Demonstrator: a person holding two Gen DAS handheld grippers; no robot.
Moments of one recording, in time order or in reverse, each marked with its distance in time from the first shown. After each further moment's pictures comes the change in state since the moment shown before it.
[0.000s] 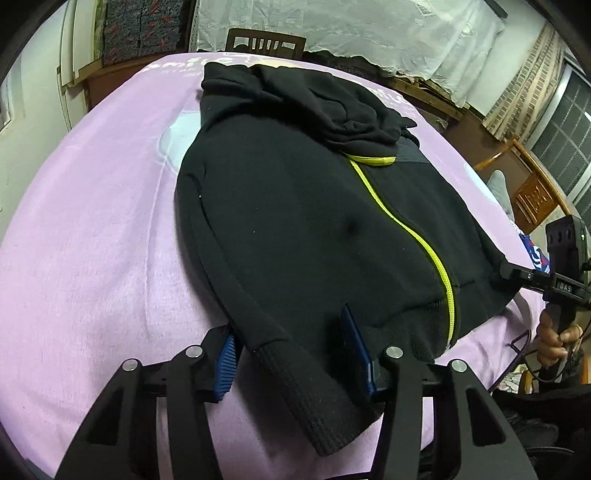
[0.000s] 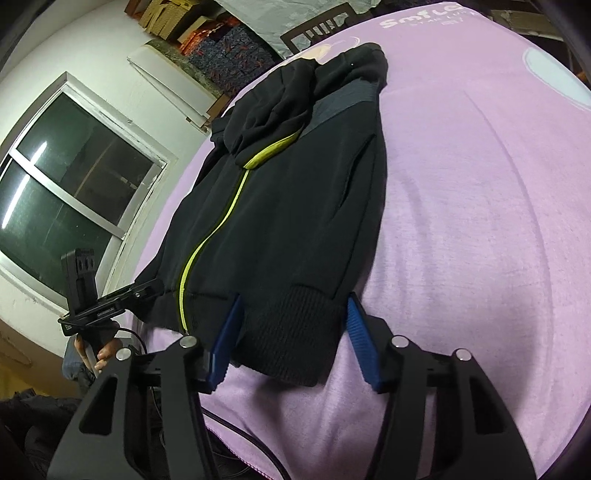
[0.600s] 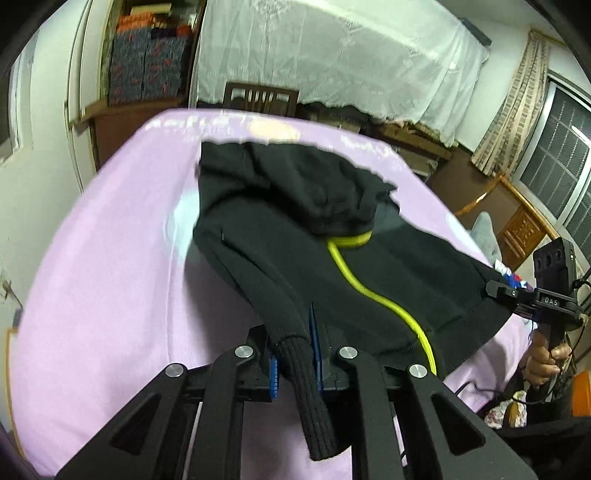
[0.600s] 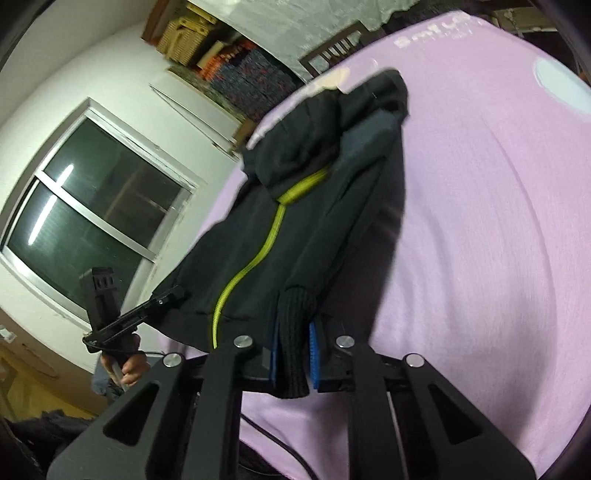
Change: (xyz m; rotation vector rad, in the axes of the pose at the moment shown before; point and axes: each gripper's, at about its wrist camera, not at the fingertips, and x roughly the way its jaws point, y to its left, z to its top) left arm -0.057 -0.020 0.047 0.017 -0.198 -0.004; right arm -0.022 0.007 0.022 0.026 -0.094 0.139
